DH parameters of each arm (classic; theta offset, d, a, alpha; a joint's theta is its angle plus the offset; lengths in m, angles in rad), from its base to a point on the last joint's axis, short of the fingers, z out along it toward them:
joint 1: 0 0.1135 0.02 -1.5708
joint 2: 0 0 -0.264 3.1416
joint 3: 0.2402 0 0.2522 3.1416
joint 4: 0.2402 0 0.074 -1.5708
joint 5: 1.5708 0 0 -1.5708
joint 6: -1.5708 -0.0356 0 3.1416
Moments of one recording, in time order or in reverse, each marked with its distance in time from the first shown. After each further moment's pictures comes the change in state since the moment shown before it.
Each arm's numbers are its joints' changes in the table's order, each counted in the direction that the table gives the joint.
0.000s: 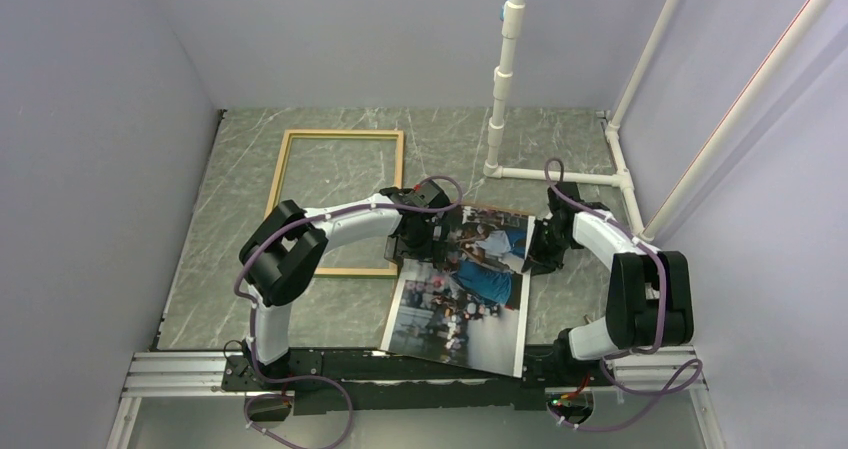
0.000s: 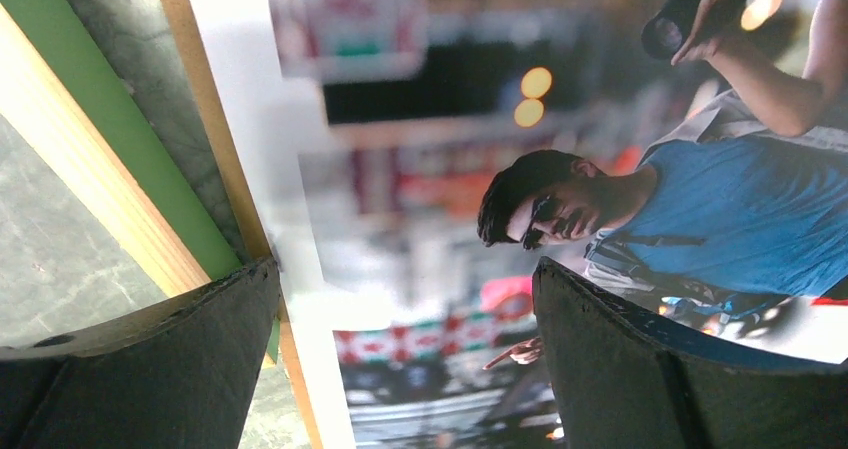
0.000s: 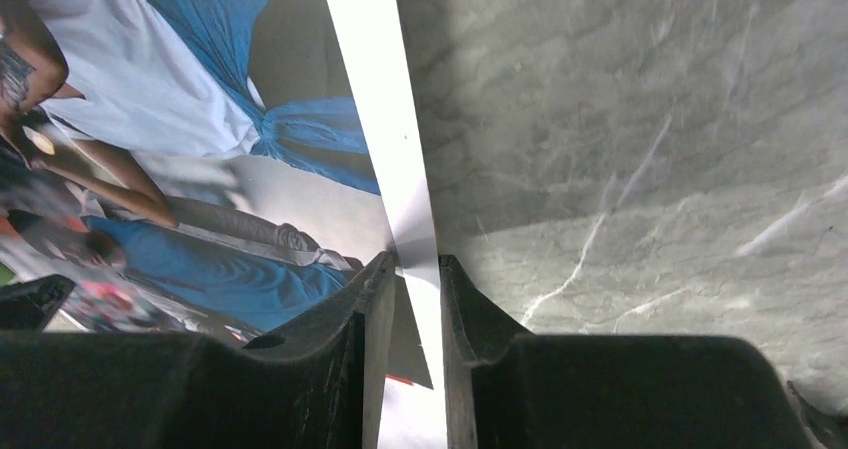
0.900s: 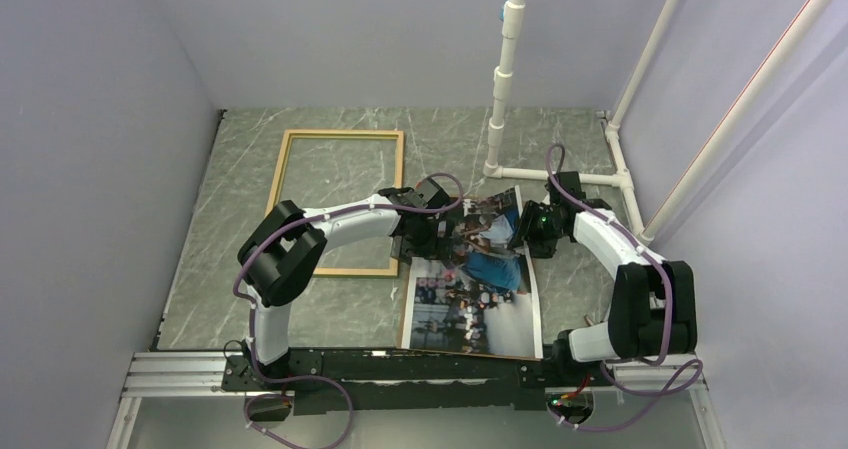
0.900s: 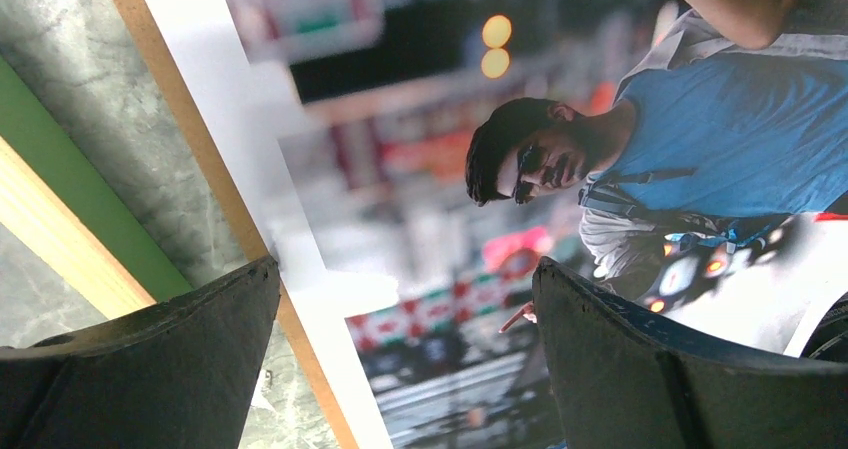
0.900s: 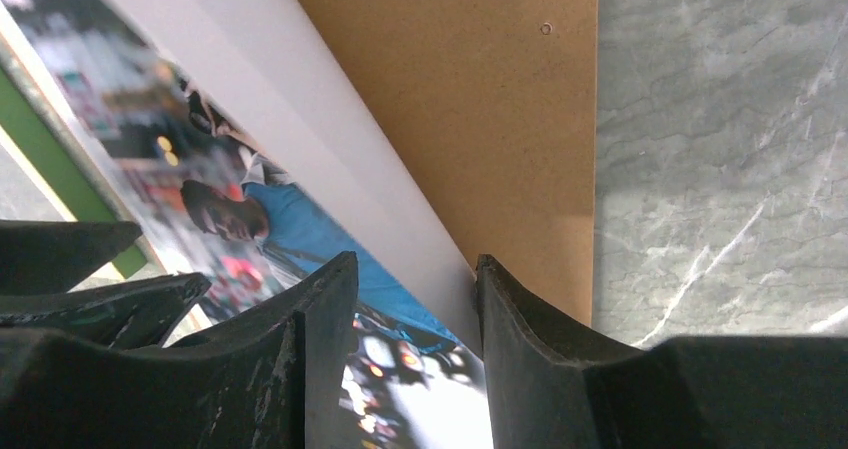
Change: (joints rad) left arm 0.003 -0.011 -0.021 -0.095 0.057 0.007; right arm 0.028 -0.039 0.062 -0.100 -0.077 -0.040
